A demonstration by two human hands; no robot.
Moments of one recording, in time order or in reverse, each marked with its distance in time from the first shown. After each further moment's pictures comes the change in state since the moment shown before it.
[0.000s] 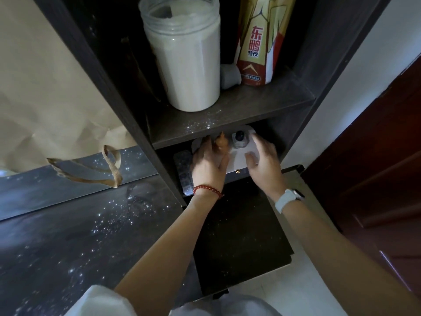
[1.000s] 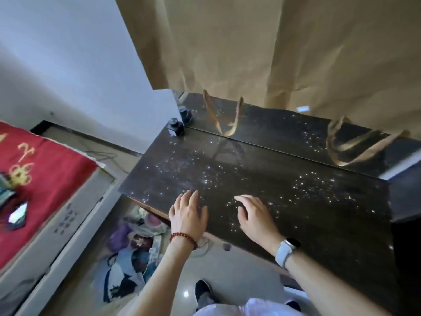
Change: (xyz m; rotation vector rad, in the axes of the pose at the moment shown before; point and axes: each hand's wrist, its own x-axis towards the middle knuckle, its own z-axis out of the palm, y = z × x) left_hand -0.292 -0.377 -0.330 0.323 0.259 -0.663; right_hand -0.268 -0.335 0.296 0.081 -0.715 -0.508
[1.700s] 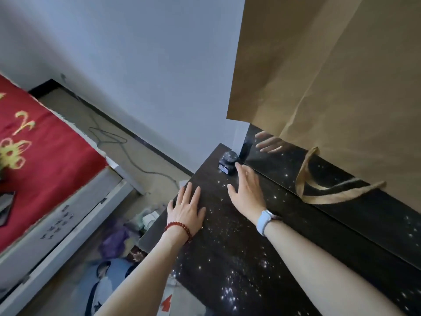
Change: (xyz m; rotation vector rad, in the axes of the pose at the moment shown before) left_hand 0.251 -0.146 -0.031 0.069 -0.200 -0.051; right_hand 0.313 -0.088 0.140 -0.205 -0.135 -0.011
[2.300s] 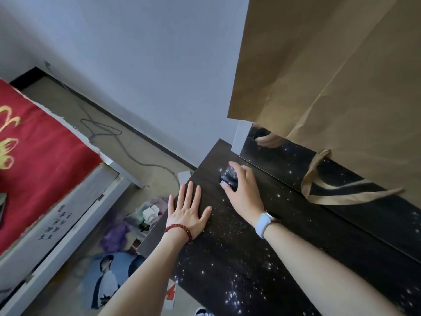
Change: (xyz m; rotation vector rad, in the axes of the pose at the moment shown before) left_hand 0.019 -0.011 0.014 0.060 -0.146 -0.003; right_hand 0.011 -0.001 0.017 0.251 0.030 -0.009
